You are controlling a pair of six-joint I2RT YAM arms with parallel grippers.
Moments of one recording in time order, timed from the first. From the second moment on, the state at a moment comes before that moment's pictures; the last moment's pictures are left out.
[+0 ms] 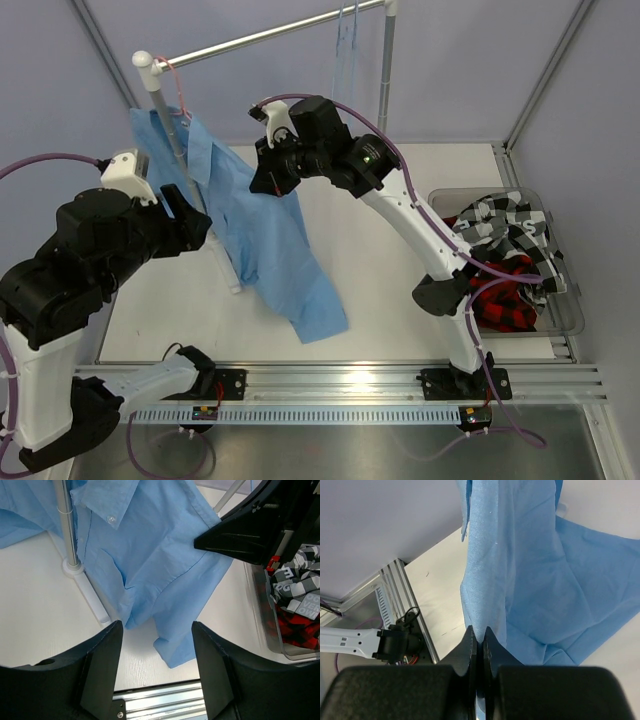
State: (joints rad) left arm -0.60 1.00 1.90 -1.36 -0.31 -0.52; right arm 0.87 2.12 2.64 -0.97 -0.34 0.17
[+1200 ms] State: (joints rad) left arm -0.60 1.09 1.95 -0.82 0.07 -0.33; right arm 0.88 1.50 2.28 -1.16 -0.05 0.22
